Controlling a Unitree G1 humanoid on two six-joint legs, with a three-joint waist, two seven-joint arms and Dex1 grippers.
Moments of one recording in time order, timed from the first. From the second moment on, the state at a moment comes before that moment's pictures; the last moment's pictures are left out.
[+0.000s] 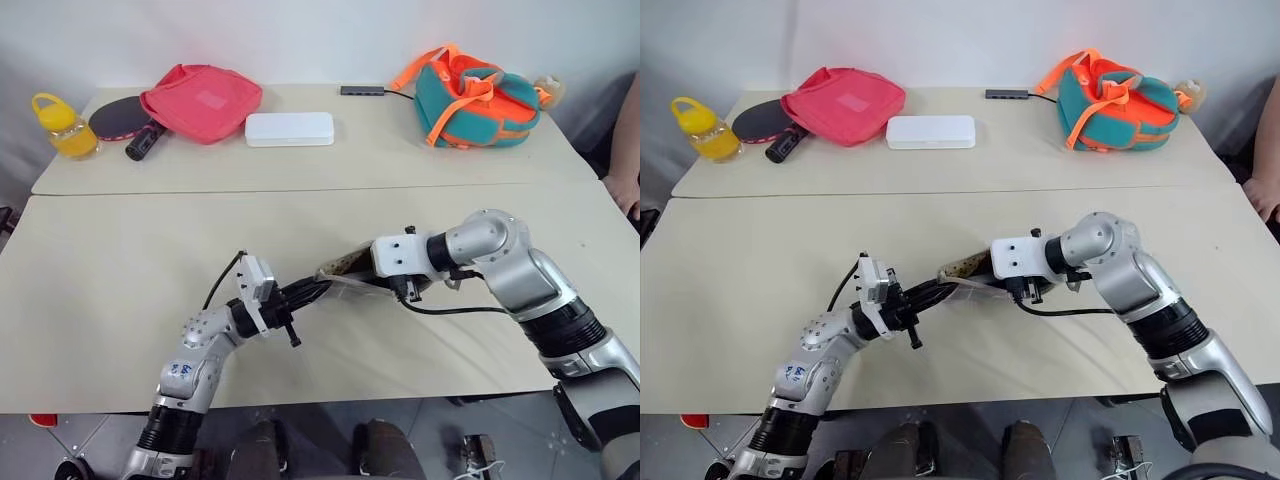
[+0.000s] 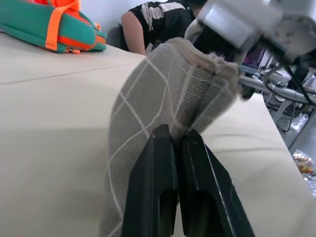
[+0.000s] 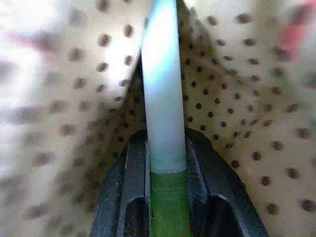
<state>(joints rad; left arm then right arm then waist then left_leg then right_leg) -0.21 0.29 -0.06 -0.08 -0.47 0.14 -0.83 -0.77 -0.74 0.34 -0.08 -0.08 0.30 1.32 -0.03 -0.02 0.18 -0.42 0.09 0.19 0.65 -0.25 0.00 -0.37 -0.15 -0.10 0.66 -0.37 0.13</state>
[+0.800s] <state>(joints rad) -0.22 0.32 -0.03 -0.07 -0.45 0.12 -0.83 -0.84 -0.82 0.09 0.17 0.01 0.15 1.07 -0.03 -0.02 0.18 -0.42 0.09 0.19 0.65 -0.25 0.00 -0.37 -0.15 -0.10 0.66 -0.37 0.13</state>
